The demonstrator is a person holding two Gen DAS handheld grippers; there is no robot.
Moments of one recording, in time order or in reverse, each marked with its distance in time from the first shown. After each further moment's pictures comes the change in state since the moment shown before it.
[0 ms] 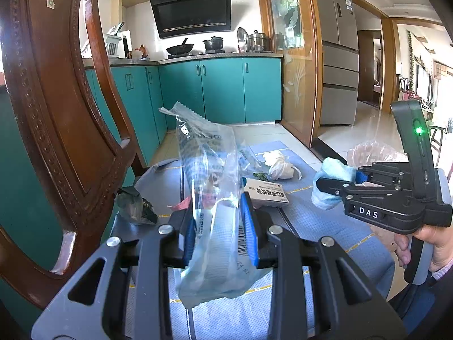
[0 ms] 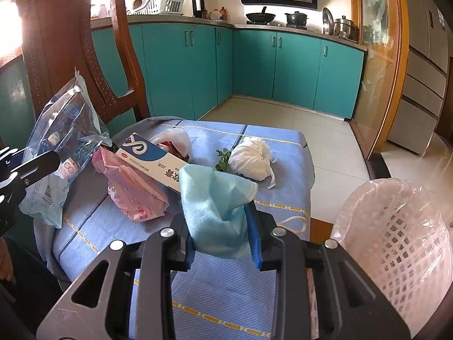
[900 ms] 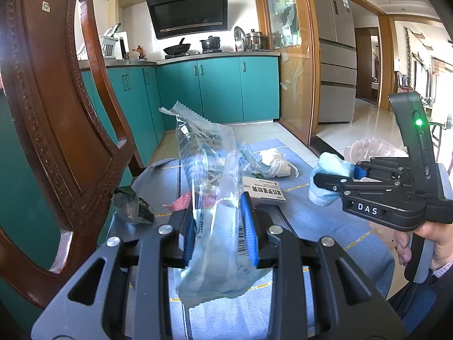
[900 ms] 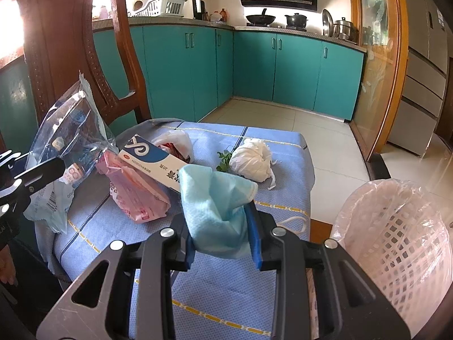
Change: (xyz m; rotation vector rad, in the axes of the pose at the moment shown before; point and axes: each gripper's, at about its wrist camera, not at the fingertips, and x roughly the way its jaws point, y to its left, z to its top) left arm 0.001 -0.002 0.000 0.011 0.002 -0.008; right arm -0.002 0.003 0.002 0.003 -0.014 -0.002
